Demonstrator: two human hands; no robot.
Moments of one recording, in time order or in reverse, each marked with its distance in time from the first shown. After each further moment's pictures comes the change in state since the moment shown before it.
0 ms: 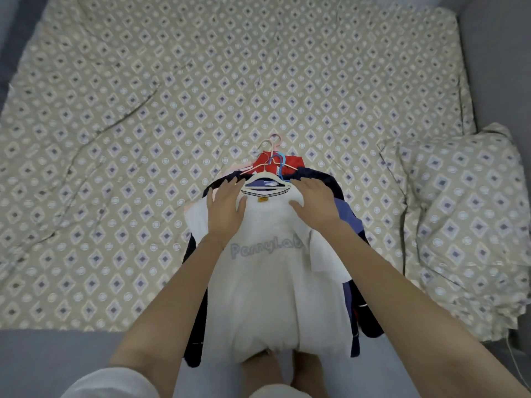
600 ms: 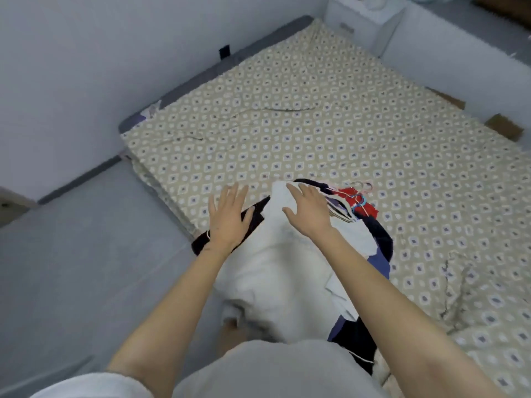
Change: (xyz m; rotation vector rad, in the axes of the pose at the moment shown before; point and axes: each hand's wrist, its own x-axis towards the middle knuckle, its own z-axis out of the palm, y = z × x) left_hand -0.286 0.069 -0.101 0.180 0.400 -0.620; right_hand -0.147 -0.154 -0.033 -0.193 -0.160 -0.677
